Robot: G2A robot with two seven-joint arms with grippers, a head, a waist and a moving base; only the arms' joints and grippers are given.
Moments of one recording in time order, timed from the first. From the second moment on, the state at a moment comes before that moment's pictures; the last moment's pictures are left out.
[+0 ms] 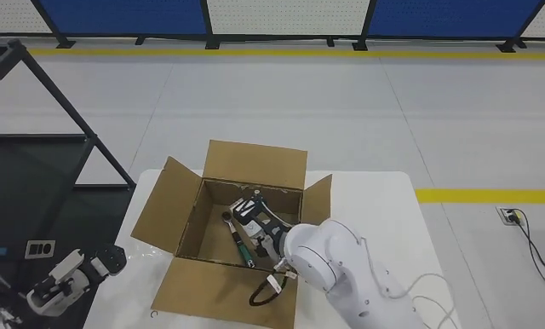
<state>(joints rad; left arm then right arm) 1.55 -1.03 -2.07 -1.81 -0.69 -0.31 -1.03 -0.62 -1.48 0.88 -1.61 -1.08 -0.02 1.23</state>
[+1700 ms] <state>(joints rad) 1.47 -1.01 -2.11 -1.76 -0.82 -0.25 -1.03 -1.28 -1.37 1.72 -2.09 -1.03 0.14 1.17</state>
